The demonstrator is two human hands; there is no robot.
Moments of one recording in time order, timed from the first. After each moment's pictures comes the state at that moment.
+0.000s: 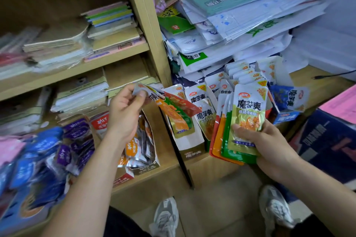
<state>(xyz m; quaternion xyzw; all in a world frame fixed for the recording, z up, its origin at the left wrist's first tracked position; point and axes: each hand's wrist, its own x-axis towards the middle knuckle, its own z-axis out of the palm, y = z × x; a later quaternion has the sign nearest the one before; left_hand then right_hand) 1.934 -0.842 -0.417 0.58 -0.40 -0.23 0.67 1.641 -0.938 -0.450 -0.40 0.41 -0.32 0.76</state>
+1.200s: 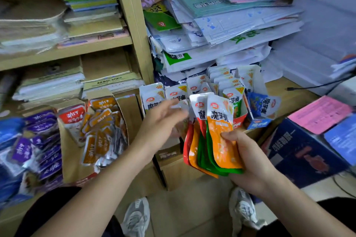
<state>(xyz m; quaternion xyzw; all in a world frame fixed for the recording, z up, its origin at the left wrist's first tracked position) 1.818 -0.864 -0.413 0.67 -0.38 -0.38 0.51 1.620 -0.936 -0.459 -0.31 0.37 -0.21 0.85</state>
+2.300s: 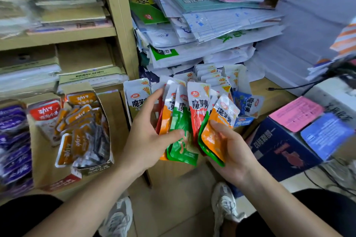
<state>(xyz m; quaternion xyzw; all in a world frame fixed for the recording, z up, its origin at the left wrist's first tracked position) 1.797 -0.851 -0.431 0.63 -0.45 -0.29 0.57 1.630 -0.939 -0.446 -0.23 0.37 -0.29 0.85</state>
